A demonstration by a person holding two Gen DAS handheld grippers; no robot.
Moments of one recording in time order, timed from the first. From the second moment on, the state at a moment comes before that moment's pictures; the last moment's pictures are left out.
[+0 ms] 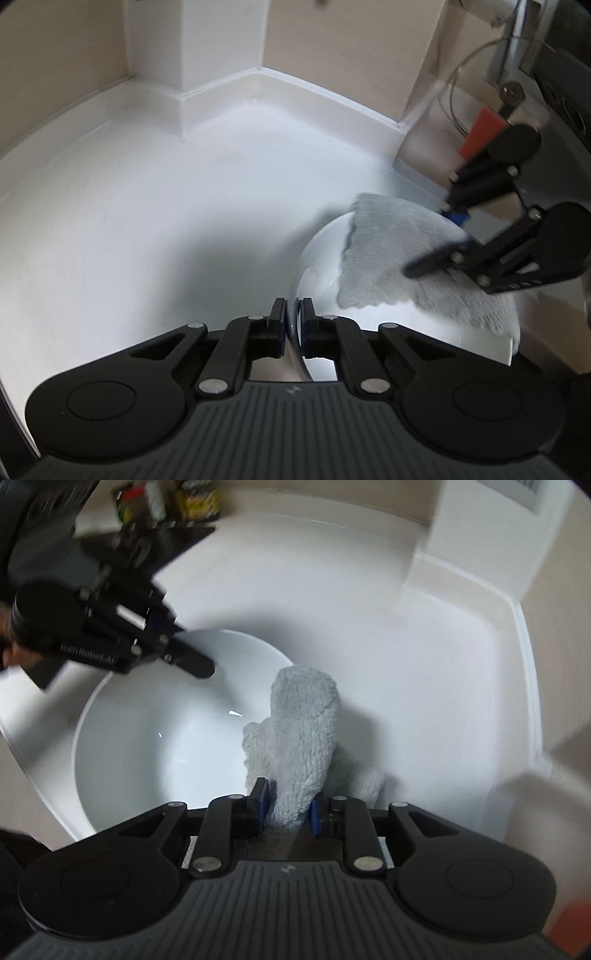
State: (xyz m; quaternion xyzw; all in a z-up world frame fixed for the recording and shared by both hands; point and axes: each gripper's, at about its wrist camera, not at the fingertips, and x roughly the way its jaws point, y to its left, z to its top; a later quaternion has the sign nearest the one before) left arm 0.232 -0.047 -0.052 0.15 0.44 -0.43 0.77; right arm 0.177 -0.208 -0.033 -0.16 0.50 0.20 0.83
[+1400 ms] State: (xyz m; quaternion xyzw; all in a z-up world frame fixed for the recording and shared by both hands) left arm 0.182 -0.011 -0.050 0.09 0.46 -0.32 0.82; right arm 0.181 -0.177 -0.039 -0.17 0.49 0.20 0.83
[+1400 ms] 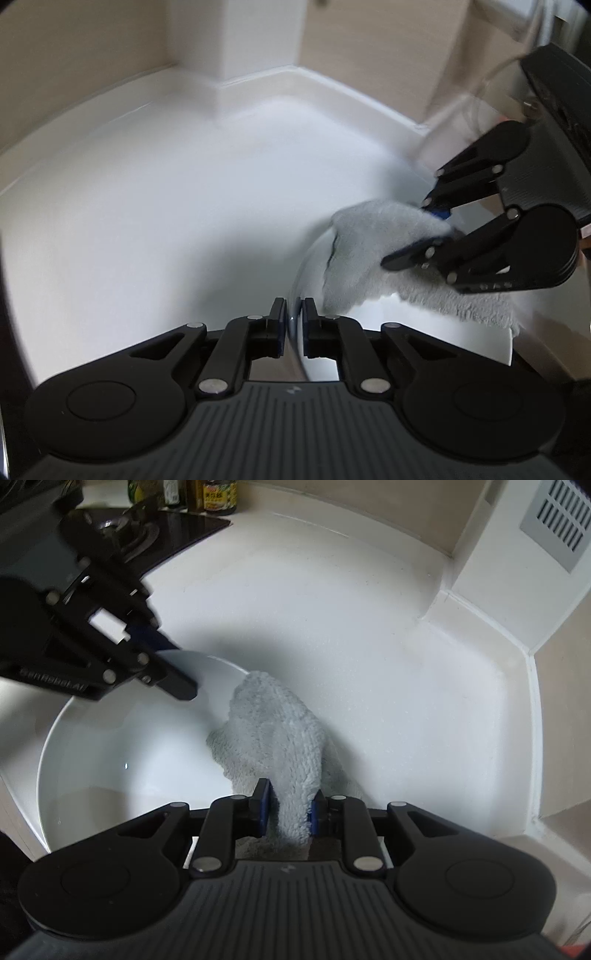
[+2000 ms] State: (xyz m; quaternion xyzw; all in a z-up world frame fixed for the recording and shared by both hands) left arm 0.202 -0.034 -0.051 0.20 0.46 -0.40 0.77; right arm 0.166 -0.182 -0.043 -0.16 0.52 0.20 0.82
